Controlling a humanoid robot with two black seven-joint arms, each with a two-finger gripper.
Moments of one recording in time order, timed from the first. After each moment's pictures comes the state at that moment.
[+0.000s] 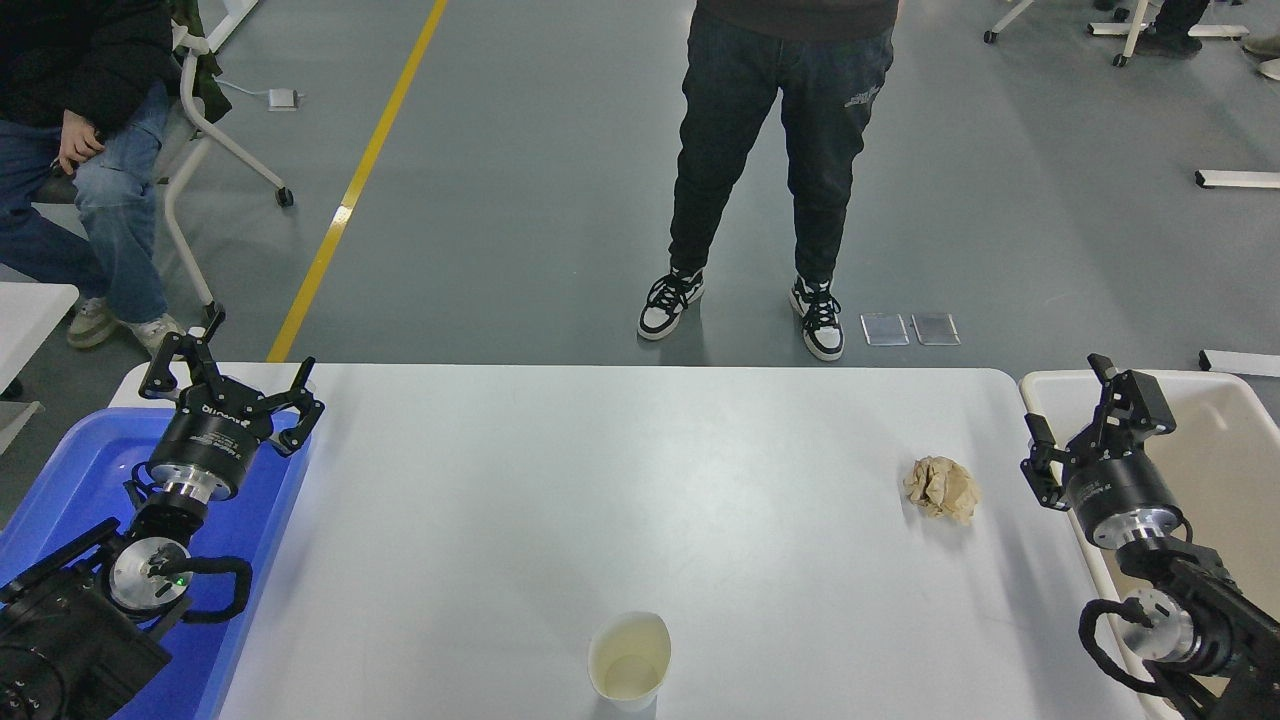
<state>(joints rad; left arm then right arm) -0.54 0.41 -0.75 -0.43 -0.19 -0.70 -0.47 0.37 -0.41 0.92 0.75 -0.36 0.07 0.54</state>
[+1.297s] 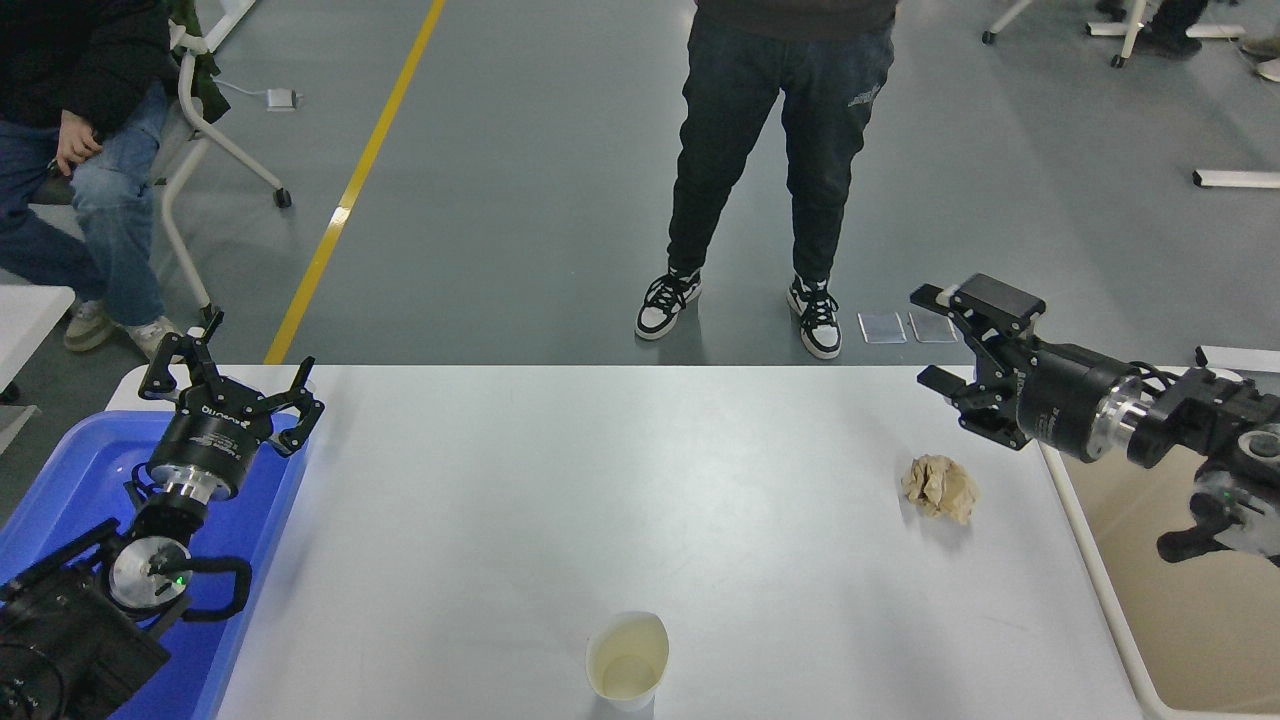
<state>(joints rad) -0.54 0.41 -0.75 -0.43 -0.19 -0.70 -0.47 0.74 -0.85 0.53 1.50 -0.58 0.10 0.00</state>
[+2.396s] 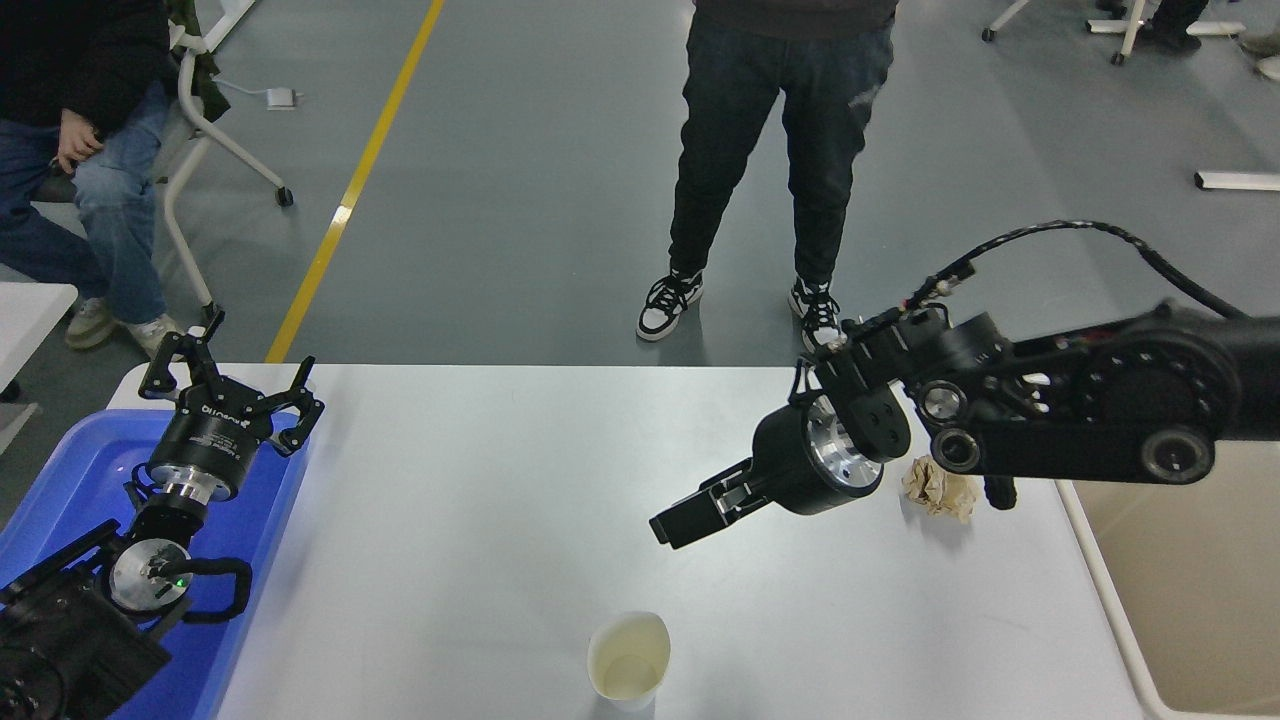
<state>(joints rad) -0.54 0.41 -0.75 -0.43 -0.19 -0.70 -0.47 1.65 -0.28 -0.44 1.52 -0.91 0.33 -0.08</state>
